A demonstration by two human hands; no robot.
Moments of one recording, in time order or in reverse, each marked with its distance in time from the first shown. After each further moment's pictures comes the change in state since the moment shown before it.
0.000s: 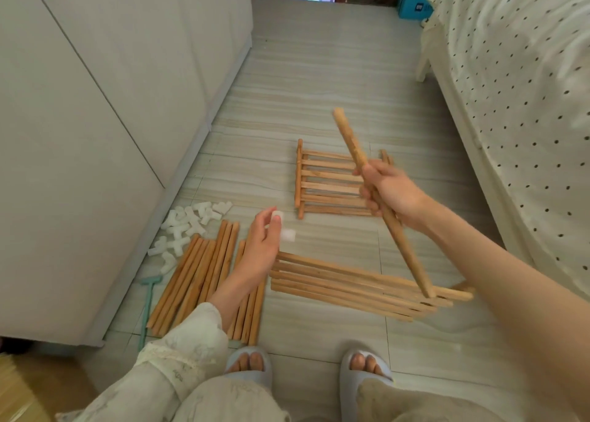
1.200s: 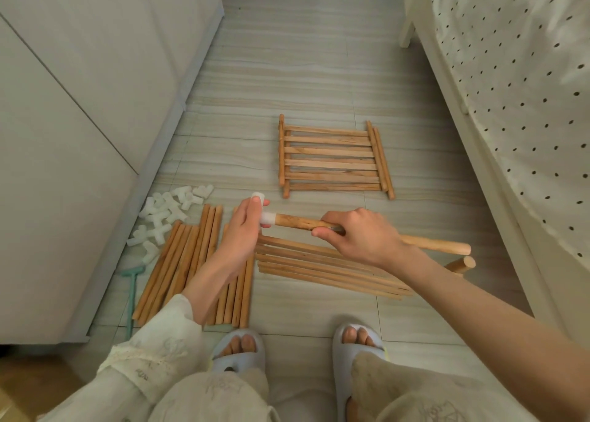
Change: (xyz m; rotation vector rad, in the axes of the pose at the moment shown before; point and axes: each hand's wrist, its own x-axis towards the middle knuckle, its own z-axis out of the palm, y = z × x) left_hand -0.002 -0.002 0.004 0.063 0.015 -0.054; right_hand -0.041 0.075 0.025 -1.031 -0.118 -0.344
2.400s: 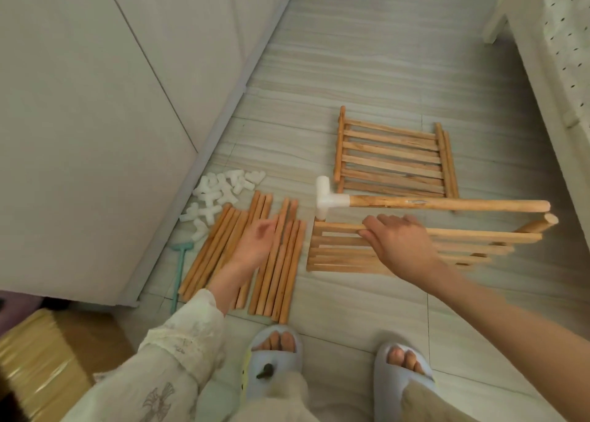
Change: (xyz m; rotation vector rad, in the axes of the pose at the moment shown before) left_hand 0.021 -0.081 -0.061 0.140 0.059 -0.256; right_hand 0.049 0.001 0.069 -0.312 0.327 -0.213
